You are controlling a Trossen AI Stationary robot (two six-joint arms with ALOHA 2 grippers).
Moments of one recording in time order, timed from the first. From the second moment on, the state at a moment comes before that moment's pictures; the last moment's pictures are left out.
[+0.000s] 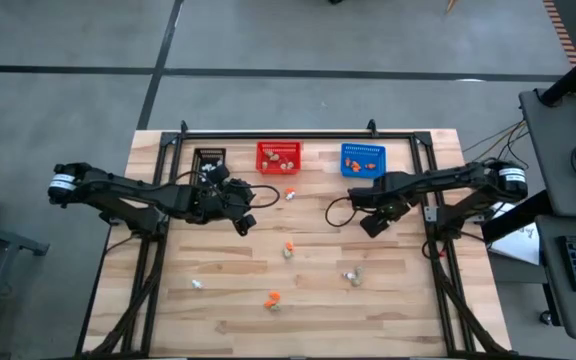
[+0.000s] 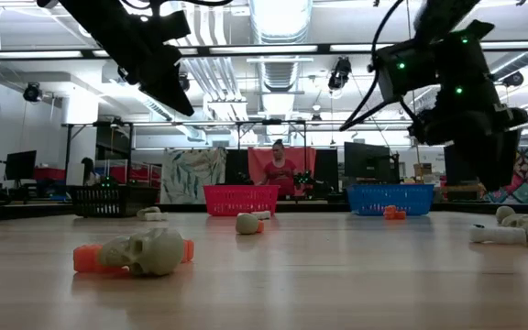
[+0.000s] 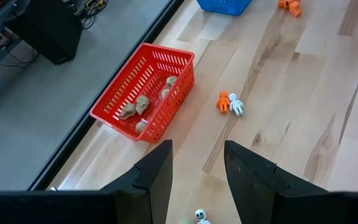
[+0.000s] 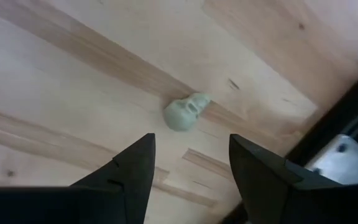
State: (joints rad) left arm -0.10 1.26 0.85 -0.45 -0.70 -0.25; right arm -0.14 1.46 0.85 -1.17 -0.01 0.85
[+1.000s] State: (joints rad) left arm -0.10 1.26 0.85 -0.44 -0.70 -0.25; right arm -0.13 1.42 0.63 -0.84 -0.04 1.02
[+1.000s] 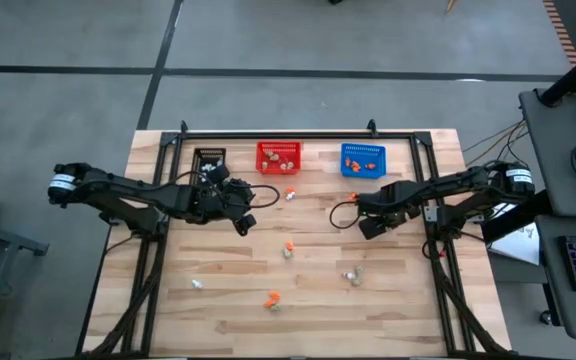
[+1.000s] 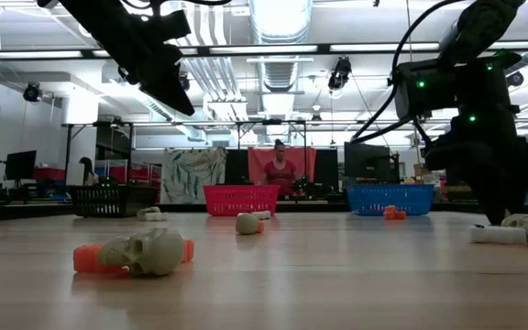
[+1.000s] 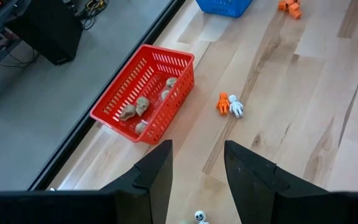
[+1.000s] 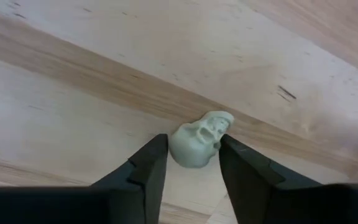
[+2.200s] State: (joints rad) left arm -0.10 1.26 0.85 -0.40 -0.70 -0.25; right arm -0.14 1.29 0.63 -0.69 -0.02 0.77
